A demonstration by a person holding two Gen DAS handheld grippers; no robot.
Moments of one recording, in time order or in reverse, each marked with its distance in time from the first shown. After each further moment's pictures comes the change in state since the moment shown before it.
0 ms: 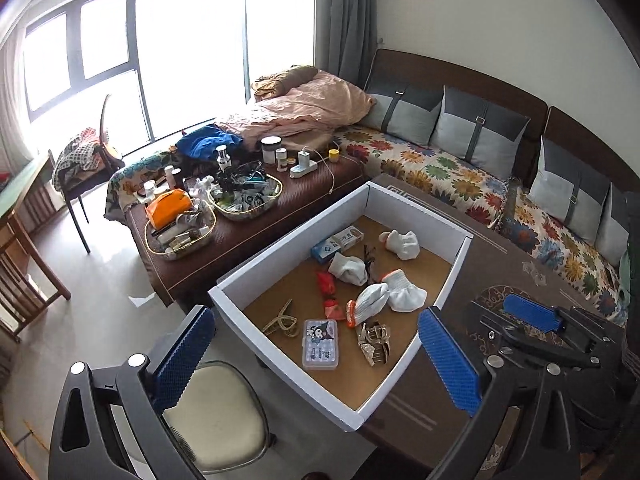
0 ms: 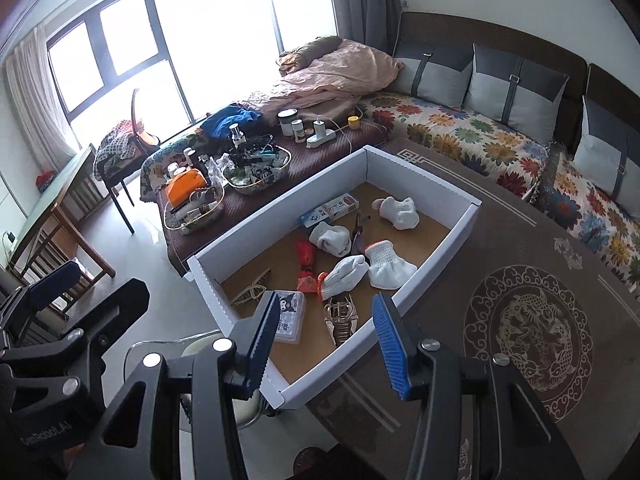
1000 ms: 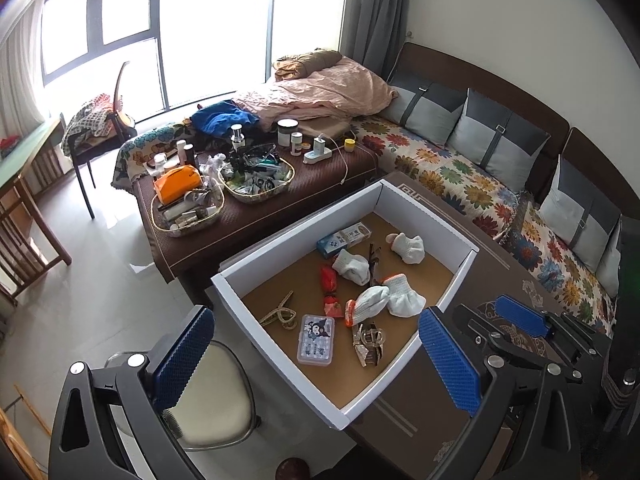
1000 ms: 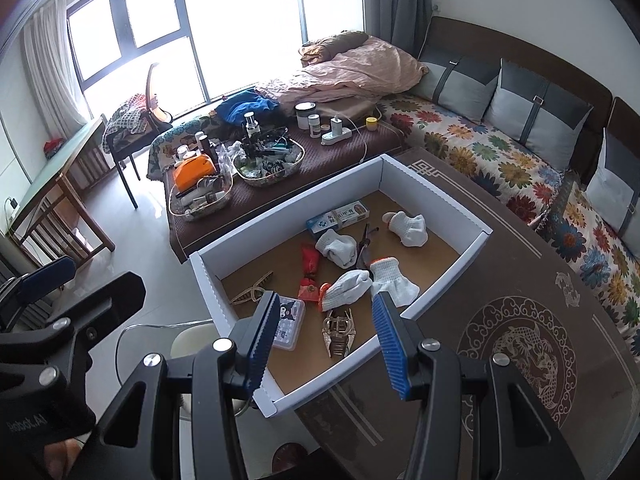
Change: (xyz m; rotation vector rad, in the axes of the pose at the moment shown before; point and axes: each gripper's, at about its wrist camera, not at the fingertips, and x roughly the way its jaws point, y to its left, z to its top) left arm 0.007 0.008 0.024 -0.107 0.057 0.013; right arm 0.012 0.009 0.032 -0.104 0.036 0.009
